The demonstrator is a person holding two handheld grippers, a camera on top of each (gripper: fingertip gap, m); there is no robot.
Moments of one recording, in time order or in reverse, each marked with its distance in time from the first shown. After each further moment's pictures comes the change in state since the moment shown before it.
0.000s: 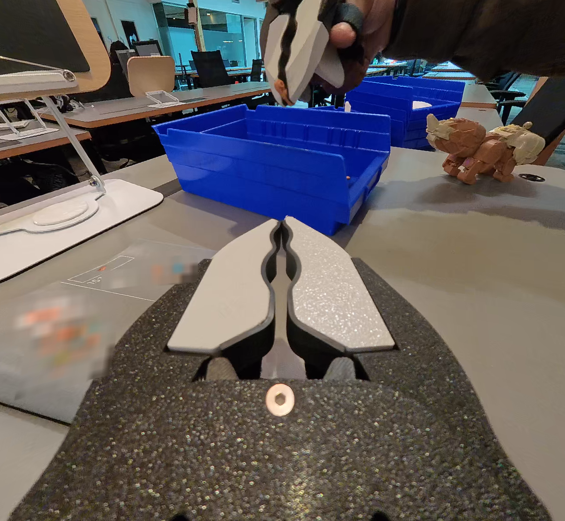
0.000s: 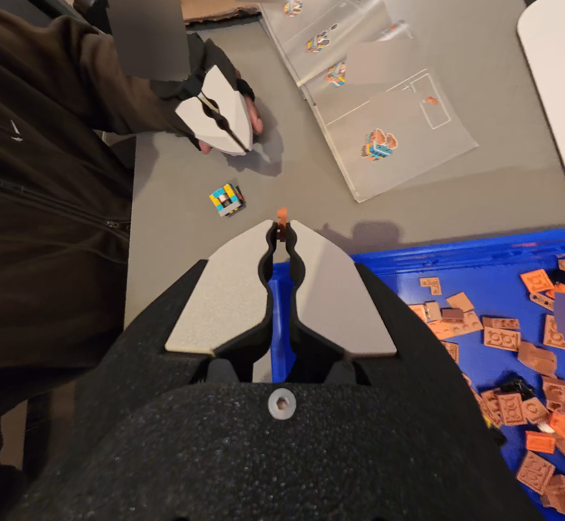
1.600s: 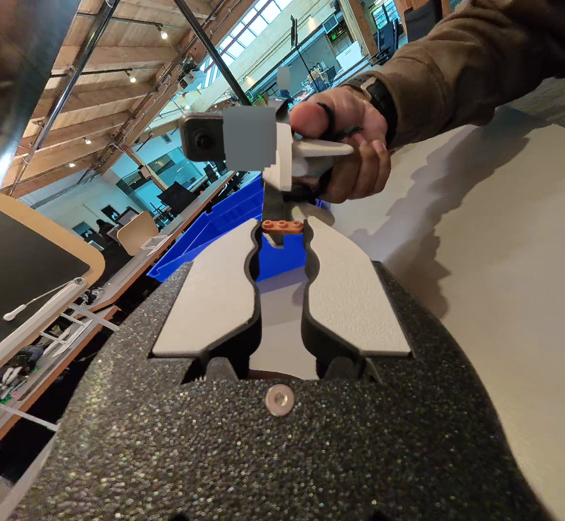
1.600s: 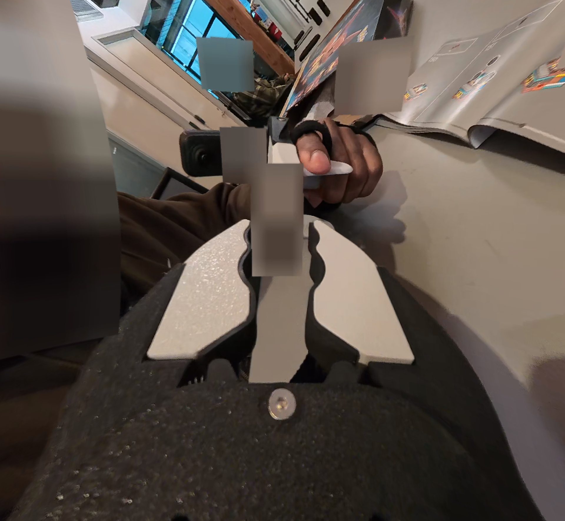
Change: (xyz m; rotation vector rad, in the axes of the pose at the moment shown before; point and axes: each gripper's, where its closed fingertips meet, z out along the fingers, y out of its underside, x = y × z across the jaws) left arm 0.060 -0.034 -0.040 0.218 0.267 0.574; right arm -0.117 -0.027 0.100 0.528 -0.319 0.358
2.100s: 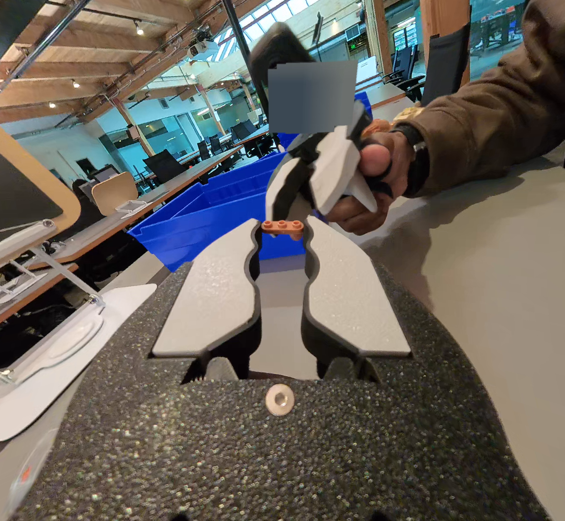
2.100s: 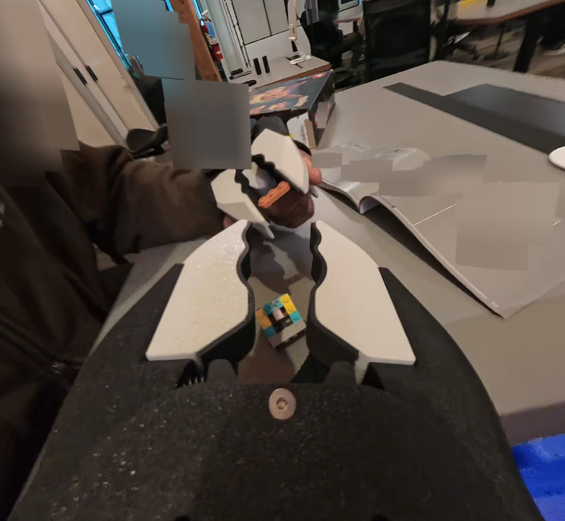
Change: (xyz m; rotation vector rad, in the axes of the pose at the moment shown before) left arm -0.015 0.024 -0.002 -0.018 -0.040 -0.220; right arm 0.033 -0.003 -0.009 0.123 0.257 -0.550
